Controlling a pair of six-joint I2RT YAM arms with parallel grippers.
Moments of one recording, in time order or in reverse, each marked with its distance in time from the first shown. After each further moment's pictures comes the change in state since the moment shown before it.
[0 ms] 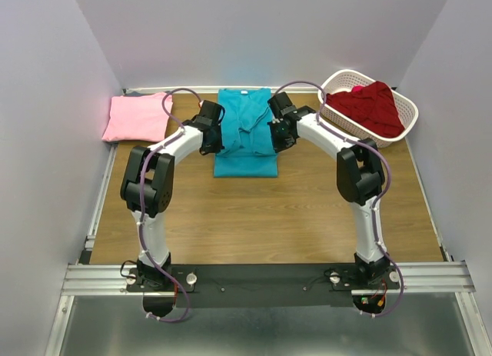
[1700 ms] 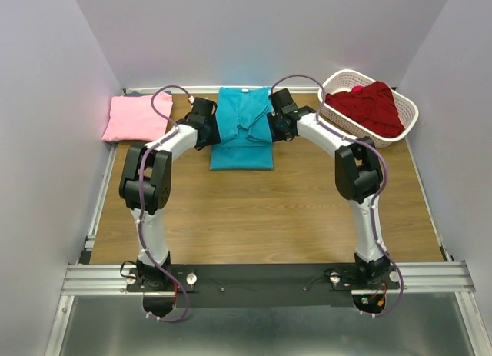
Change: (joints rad) left arm 0.049 0.037 0.009 0.119 -0.042 -0.044; right arm -0.010 0.047 0.023 0.182 0.089 -0.120
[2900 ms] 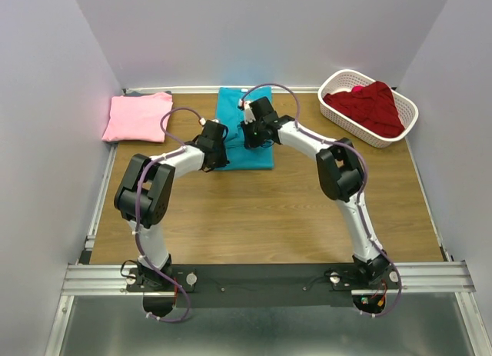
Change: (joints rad) left arm -0.122 -0.148 -0.307 0.130 0.060 -0.111; right arm 0.096 0.117 0.048 0.172 -0.352 -0.074
